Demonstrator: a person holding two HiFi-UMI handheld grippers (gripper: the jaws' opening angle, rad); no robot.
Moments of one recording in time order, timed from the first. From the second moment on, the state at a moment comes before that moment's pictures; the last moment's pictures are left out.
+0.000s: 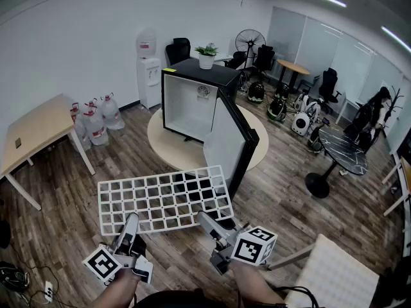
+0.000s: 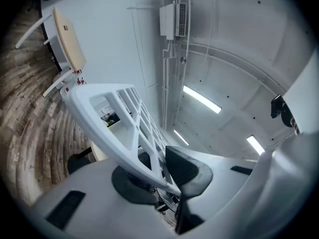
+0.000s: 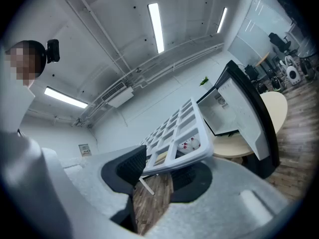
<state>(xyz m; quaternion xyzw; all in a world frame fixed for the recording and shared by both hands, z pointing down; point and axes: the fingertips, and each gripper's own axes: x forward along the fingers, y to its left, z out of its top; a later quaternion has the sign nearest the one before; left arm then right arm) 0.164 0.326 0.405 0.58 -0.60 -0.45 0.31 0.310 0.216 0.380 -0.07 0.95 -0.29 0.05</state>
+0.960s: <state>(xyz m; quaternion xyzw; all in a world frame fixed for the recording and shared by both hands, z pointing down) 0.143 0.354 0.411 0.59 -0.58 -0.45 0.32 0.290 0.247 0.381 -0.08 0.95 -0.29 0.05</state>
